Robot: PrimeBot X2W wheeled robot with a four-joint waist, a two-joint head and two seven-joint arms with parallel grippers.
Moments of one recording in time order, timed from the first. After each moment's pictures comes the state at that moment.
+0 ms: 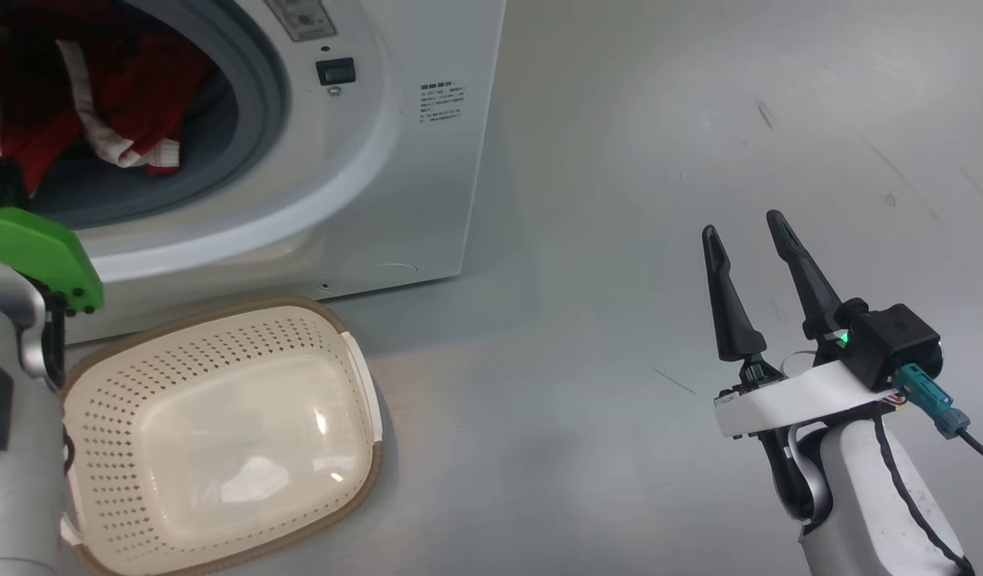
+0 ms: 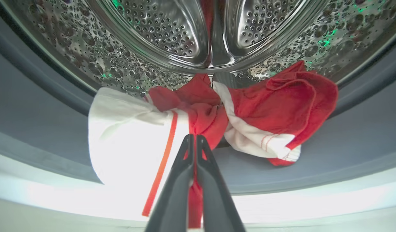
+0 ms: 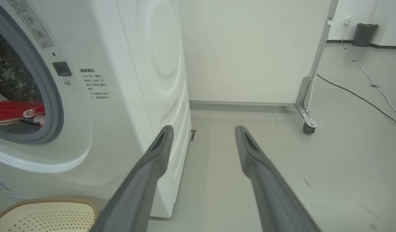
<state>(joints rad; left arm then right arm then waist) -0.78 0.23 0.03 0.83 -0.20 0.02 -0.02 -0.22 -0.04 0.17 0.12 0.25 0.10 -0.26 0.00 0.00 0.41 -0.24</state>
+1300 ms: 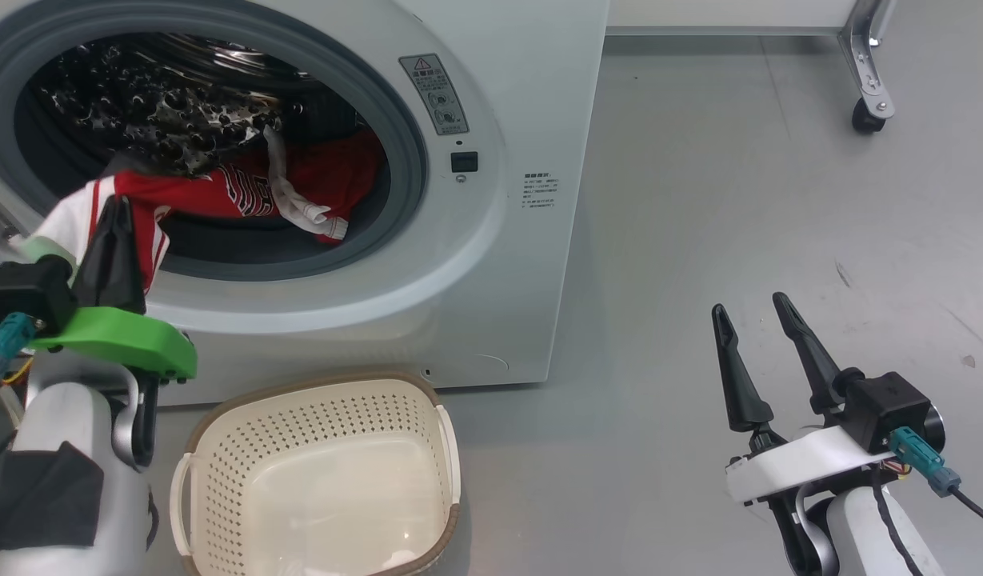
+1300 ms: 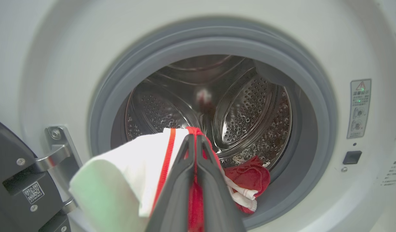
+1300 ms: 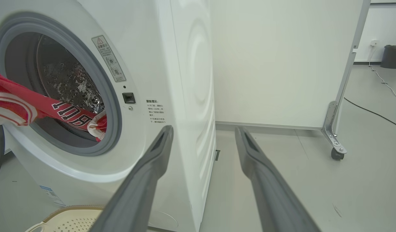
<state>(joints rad) -0.50 0.12 0.02 0.54 -0.23 -0.08 -0.25 -0.08 -0.04 0.14 0.14 0.24 0.11 -0.26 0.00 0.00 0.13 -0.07</state>
